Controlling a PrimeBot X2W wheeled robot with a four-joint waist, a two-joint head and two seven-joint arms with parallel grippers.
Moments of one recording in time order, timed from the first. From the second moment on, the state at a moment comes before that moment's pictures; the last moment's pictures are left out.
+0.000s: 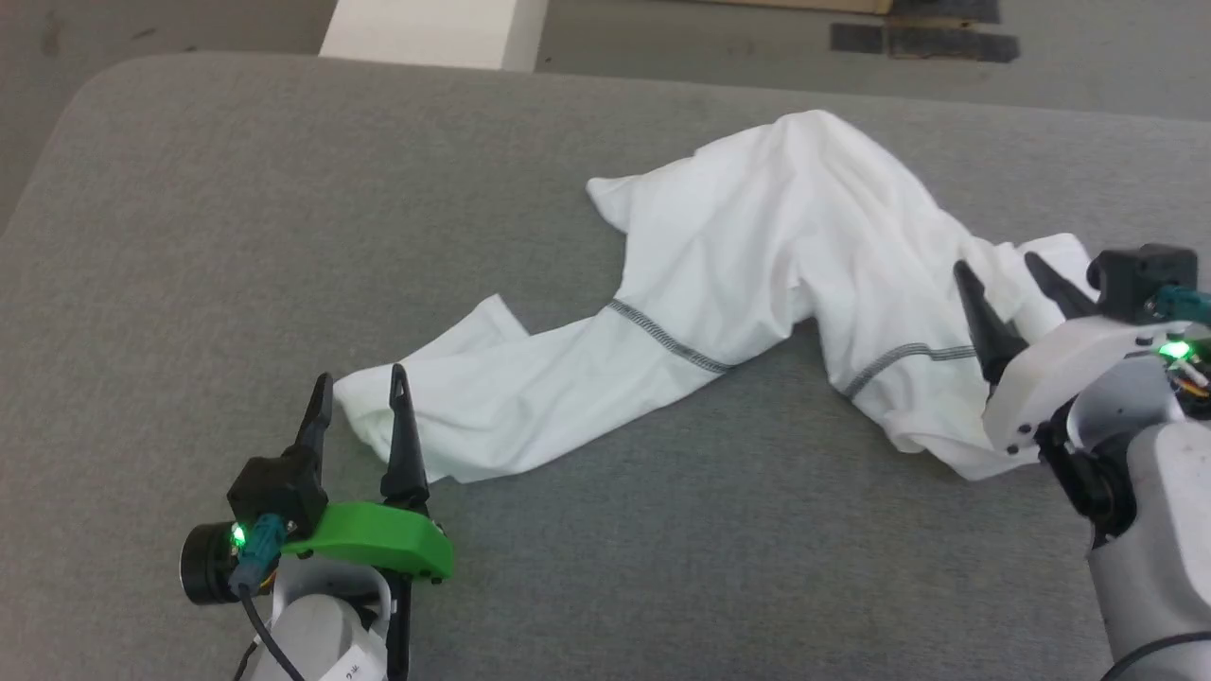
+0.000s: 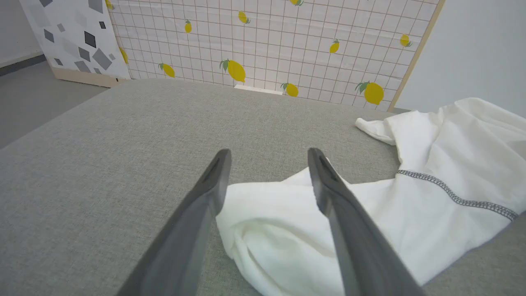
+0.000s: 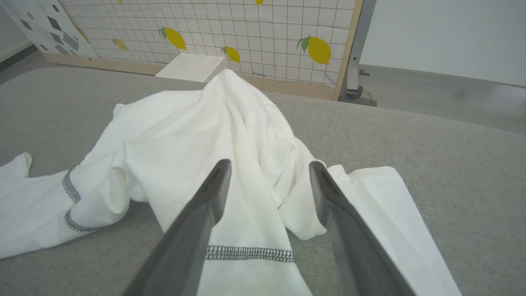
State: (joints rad) left arm -0.14 0.06 -0.08 0.18 -0.21 0.07 -0.26; right arm -0.41 -0.23 0.02 0.29 0.25 0.13 0.19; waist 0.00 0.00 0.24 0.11
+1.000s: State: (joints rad) left arm -0.29 0.05 -0.17 0.10 -0.27 0.07 -0.26; right arm -1.02 -0.27 -0.07 0.80 0.14 0.13 0.76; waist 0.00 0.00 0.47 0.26
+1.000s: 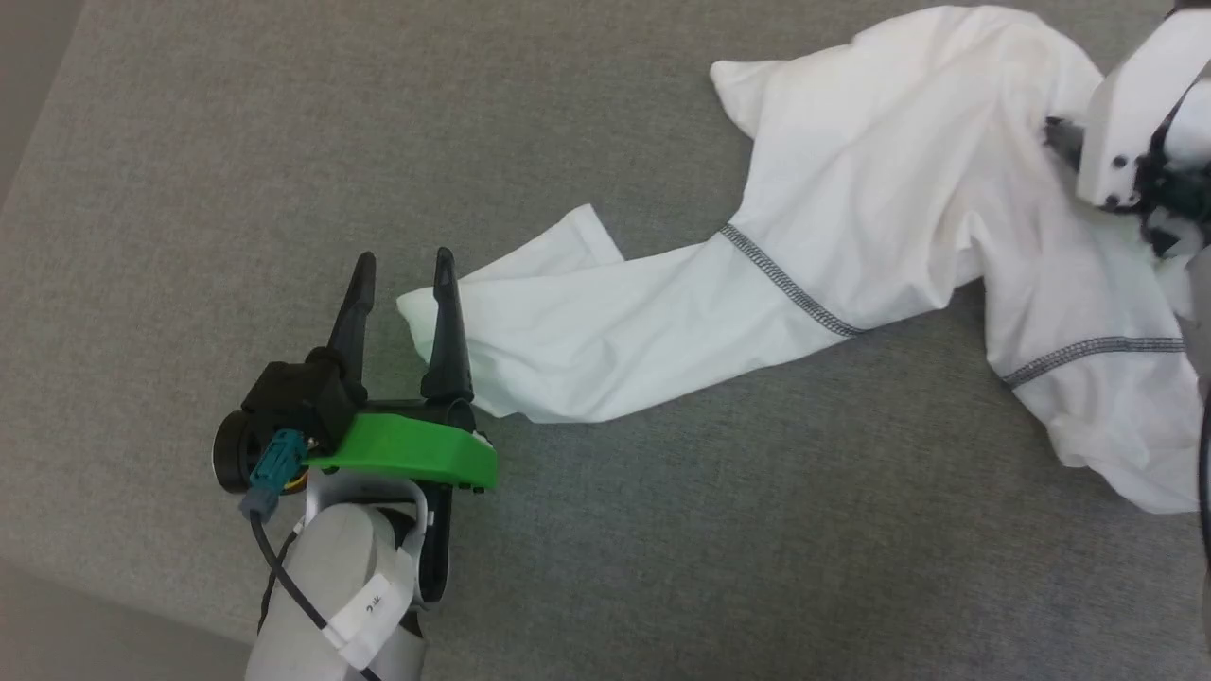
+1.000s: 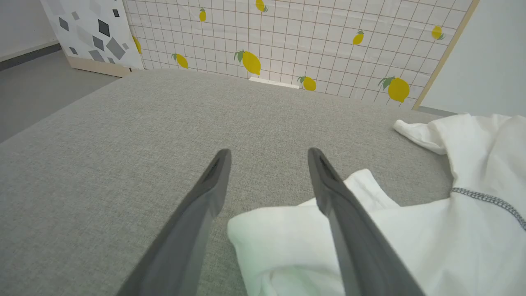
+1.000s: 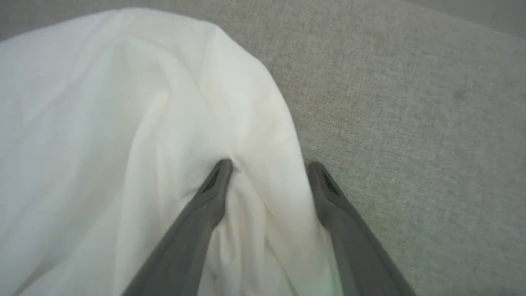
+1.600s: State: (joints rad) left arm -0.17 0.06 -0.09 0.17 -0.22 0.07 -0.26; right arm -0.51 -0.24 0.10 0.00 0.40 0.13 0.69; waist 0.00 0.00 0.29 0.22
